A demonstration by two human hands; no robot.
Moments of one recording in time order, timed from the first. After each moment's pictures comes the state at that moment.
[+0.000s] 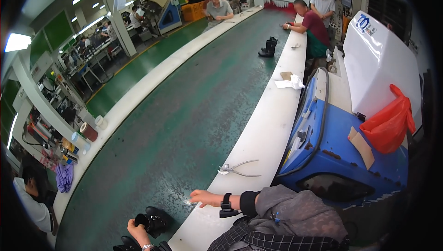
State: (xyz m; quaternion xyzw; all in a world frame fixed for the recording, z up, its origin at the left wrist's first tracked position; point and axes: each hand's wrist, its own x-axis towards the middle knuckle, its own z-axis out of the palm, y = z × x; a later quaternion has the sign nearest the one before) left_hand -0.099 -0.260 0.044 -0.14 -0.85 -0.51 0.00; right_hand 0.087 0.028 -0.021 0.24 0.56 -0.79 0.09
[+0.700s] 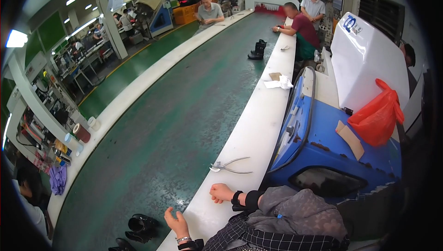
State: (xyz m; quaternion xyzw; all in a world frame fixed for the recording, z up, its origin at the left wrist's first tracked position) left_hand 0.027 -0.165 -0.032 -0.27 -0.84 -0.47 0.03; right_hand 0.167 0.049 -0.042 0.40 0.60 -0.69 -0.01
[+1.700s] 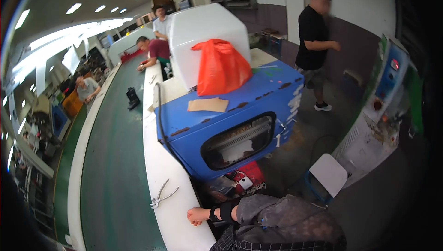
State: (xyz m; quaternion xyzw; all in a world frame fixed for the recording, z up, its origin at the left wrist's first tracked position) left_hand 0.013 -0.201 -0.082 -0.52 -0.84 -0.15 0.03; right_hand 0.268 -0.023 -0.087 0.40 0.46 -0.76 -0.21
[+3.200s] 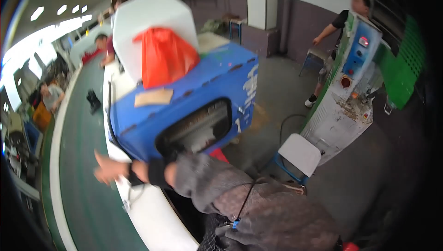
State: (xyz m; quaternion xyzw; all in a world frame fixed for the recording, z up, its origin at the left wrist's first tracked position) left_hand 0.029 -0.189 -0.088 -0.46 -0.85 -0.22 -0.10; right_hand 0.319 0.095 0.190 0.26 0.67 -0.57 -0.39
